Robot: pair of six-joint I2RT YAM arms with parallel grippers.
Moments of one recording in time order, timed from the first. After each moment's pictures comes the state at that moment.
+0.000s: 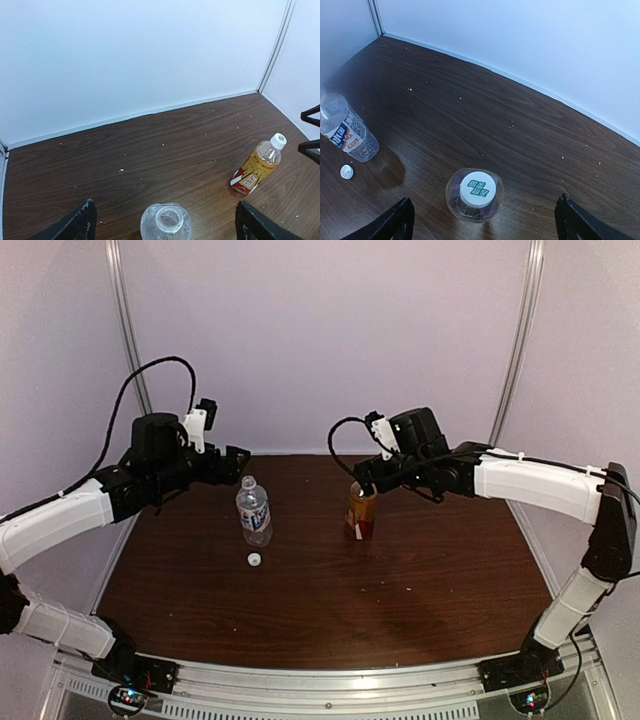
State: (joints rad) left arm -0.56 1.26 0.99 -0.05 -0.08 -0.15; right arm 0.74 1.60 1.32 -0.26 0.27 0.09
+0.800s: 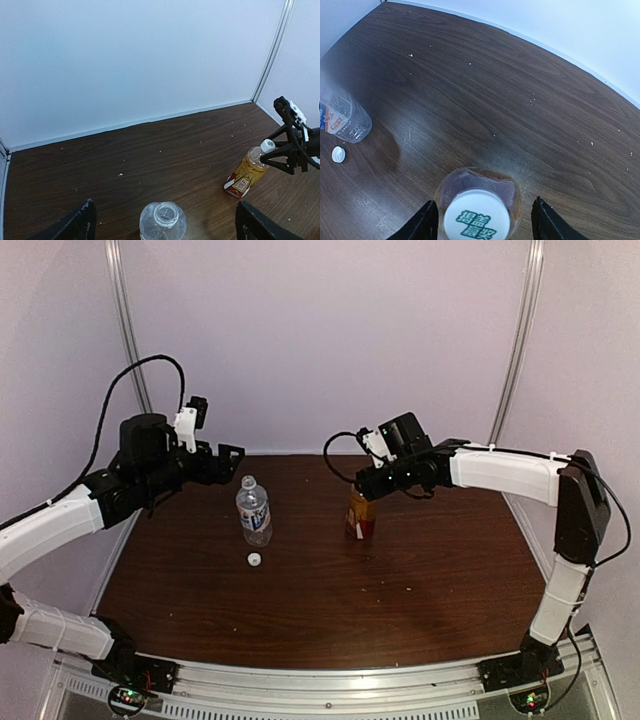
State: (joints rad) left arm -0.56 1.16 0.96 -0.05 -0.07 -0.16; right arm 0.66 1.81 1.44 -0.35 0.09 0.08
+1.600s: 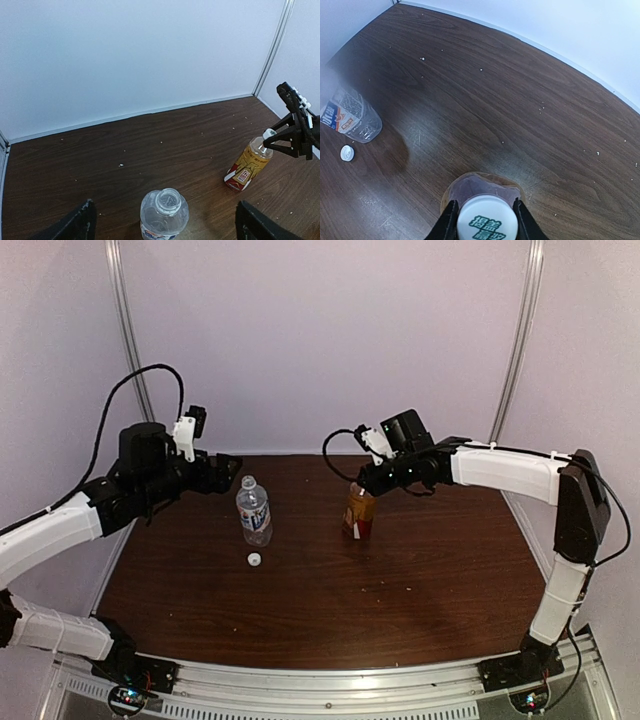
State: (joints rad) left arm -0.56 1.14 0.91 -0.05 -0.07 -0.17; right arm 0.64 1.81 1.46 -0.34 0.02 0.06
